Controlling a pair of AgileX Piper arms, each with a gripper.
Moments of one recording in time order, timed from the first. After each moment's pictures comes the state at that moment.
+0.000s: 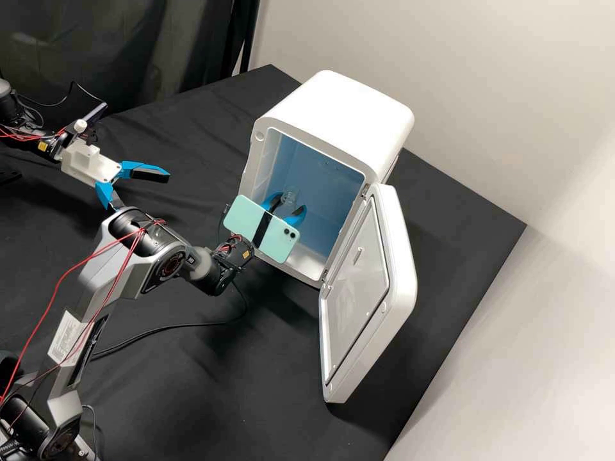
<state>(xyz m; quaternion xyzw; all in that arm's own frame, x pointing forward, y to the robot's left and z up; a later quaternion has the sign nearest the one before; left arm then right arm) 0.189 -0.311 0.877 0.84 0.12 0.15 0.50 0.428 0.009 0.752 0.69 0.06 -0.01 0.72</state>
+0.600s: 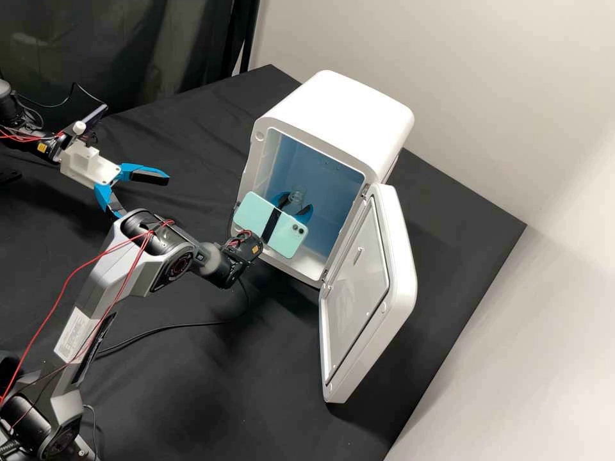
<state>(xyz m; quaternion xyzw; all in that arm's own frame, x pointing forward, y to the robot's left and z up) 0.193 -0.314 0.874 0.84 0.12 0.14 0.50 0.457 0.005 0.753 0.69 0.05 -0.02 0.72</state>
